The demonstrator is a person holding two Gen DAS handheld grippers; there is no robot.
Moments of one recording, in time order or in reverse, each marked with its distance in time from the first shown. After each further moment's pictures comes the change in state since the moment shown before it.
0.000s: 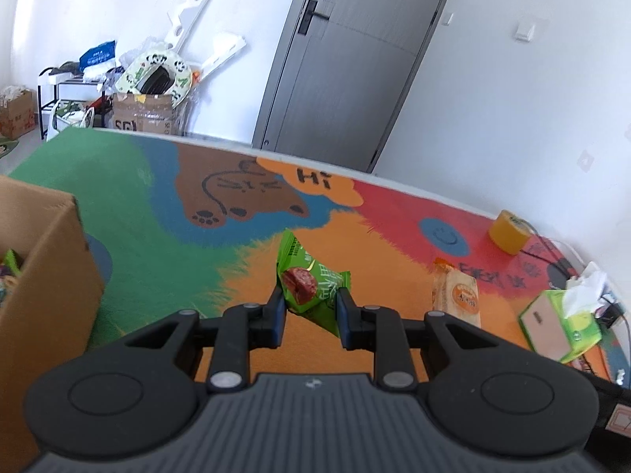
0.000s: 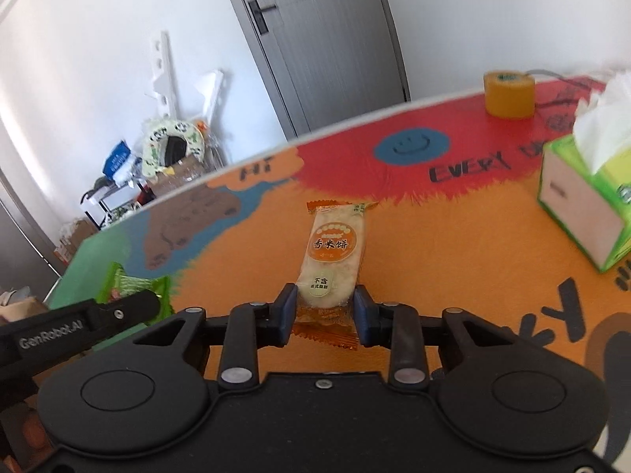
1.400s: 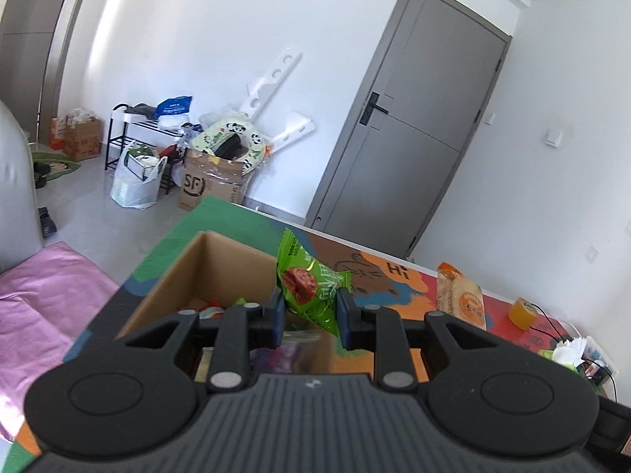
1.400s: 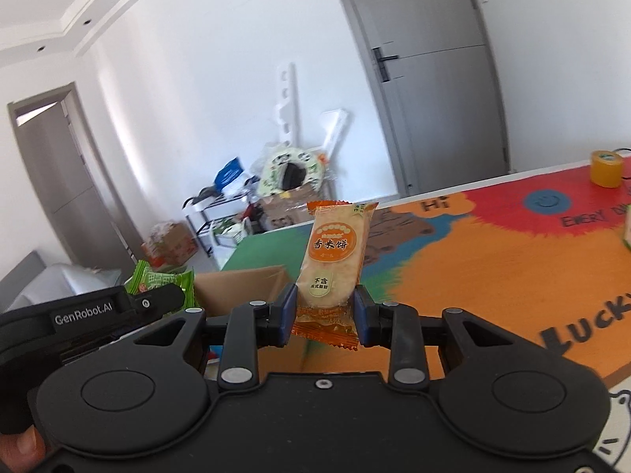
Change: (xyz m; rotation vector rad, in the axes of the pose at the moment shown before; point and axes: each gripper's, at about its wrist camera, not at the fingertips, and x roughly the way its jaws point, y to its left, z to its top) left arm -0.180 0.124 -0.001 -0.133 -0.229 0.097; right arm -0.098 0.142 -0.039 -0.171 -0.111 0.261
